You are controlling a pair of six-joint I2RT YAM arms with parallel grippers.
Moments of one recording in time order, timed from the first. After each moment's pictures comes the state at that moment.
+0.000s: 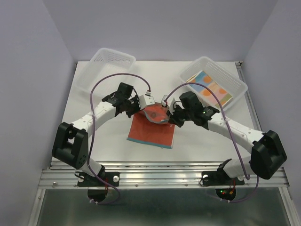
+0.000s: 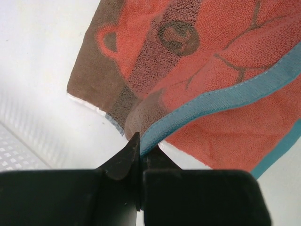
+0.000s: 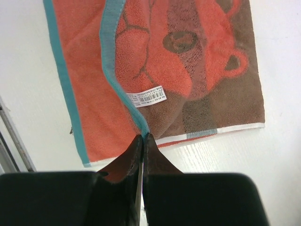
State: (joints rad) left arm -0.46 1.52 1.06 -0.46 0.32 0.79; right arm 0.66 1.38 0.95 -0.33 -0.34 -0.35
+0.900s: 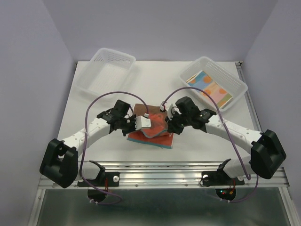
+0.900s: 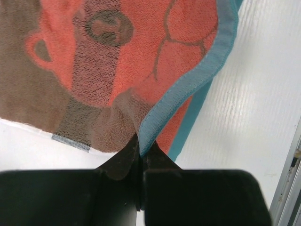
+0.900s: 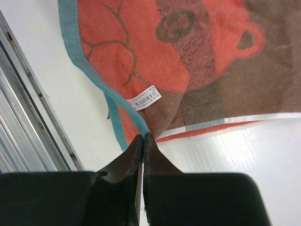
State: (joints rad) left arm -0.52 1.28 0.78 -0.54 0.42 0.90; right arm 0.72 1.36 0.94 -0.42 -0.36 -0.20
